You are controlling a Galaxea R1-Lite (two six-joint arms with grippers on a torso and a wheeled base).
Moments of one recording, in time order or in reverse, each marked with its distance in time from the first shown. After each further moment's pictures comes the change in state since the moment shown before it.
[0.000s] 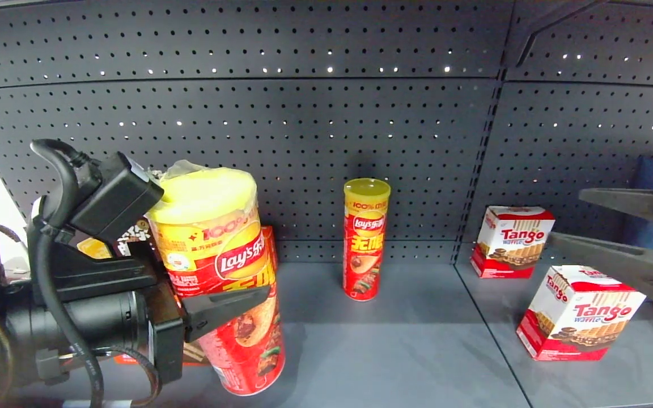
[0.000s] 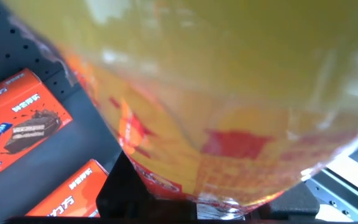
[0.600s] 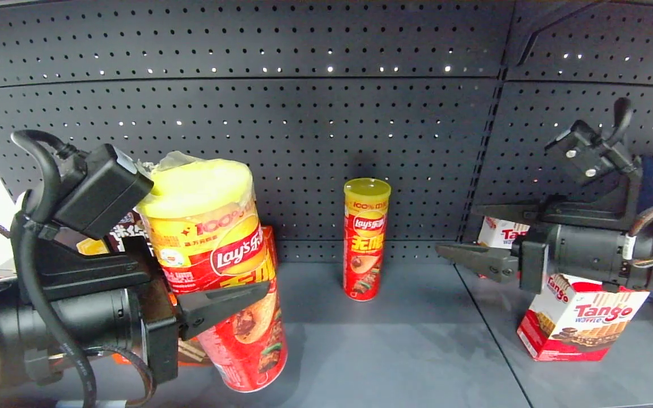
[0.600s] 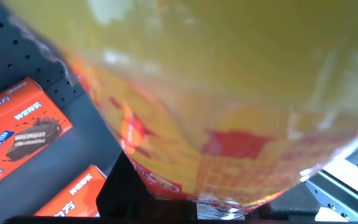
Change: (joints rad) left arm -0.010 -0.011 -0.005 -0.010 0.001 0.001; right arm 0.098 0.304 -0.095 -0.092 -0.015 -0.022
